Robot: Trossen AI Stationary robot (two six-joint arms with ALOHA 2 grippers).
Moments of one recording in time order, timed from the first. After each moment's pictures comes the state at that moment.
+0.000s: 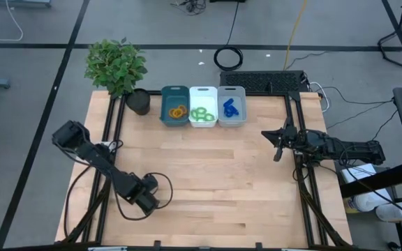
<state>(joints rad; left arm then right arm) -0.67 1.65 0.86 -0.80 0.03 -1.36 0.00 0.06 0.15 -0.16 0.36 0.07</state>
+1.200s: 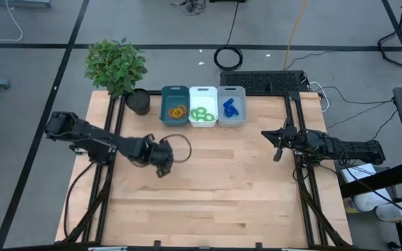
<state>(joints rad) -0.20 1.46 0.86 -0.77 -0.35 -0.63 0.00 0.06 0.15 -0.16 0.36 0.07</state>
